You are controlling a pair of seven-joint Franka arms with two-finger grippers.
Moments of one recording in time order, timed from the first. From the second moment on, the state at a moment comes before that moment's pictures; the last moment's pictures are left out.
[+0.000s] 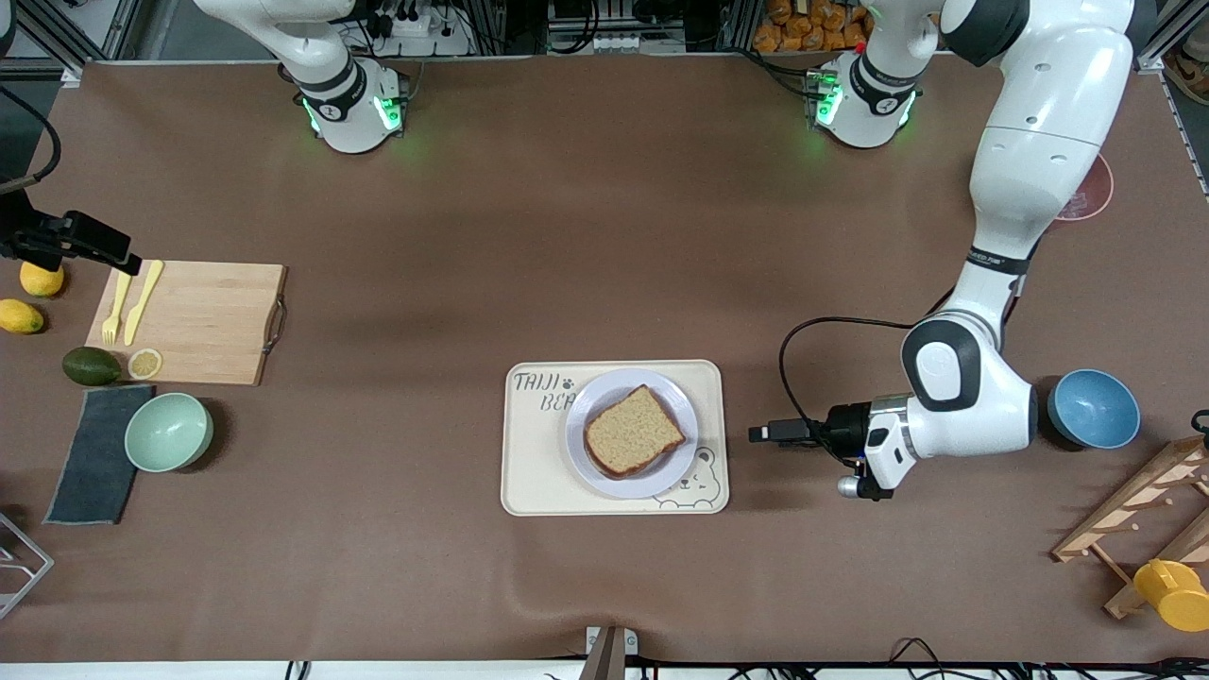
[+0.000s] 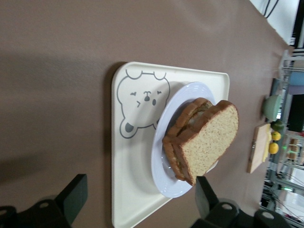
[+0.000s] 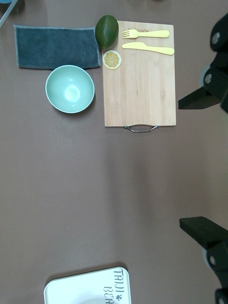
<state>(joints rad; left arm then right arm) -0.01 0.77 -0.21 -1.48 -0.82 2.15 0.32 -0.01 0.03 -0.06 -1.54 0.03 1.54 0.00</state>
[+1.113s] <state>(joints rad) 0.02 0.57 -0.18 -1.45 -0.27 2.00 0.07 -0.01 0.03 -0.06 -1.54 0.03 1.53 0.00</state>
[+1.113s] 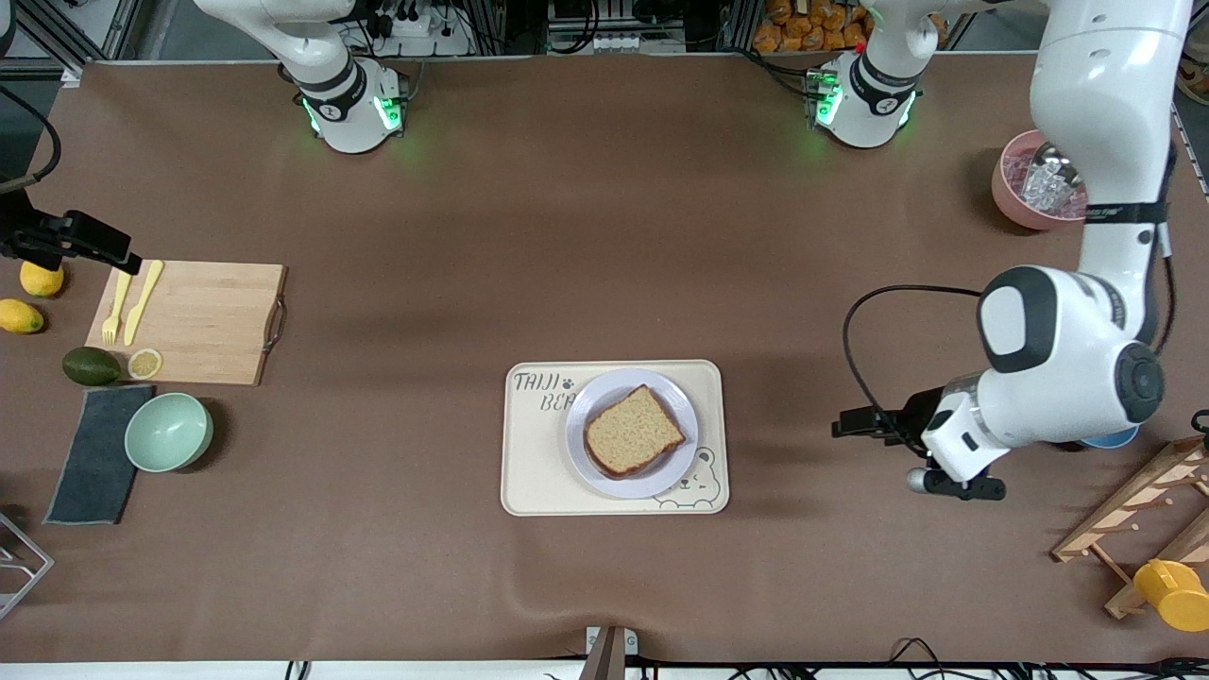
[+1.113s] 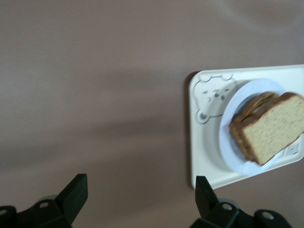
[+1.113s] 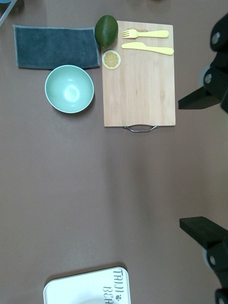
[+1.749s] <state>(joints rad) 0.02 0.40 -0.18 -1.45 -0.06 1.82 -0.12 -0.01 0.03 -0.06 -1.54 0.03 1.53 0.00</state>
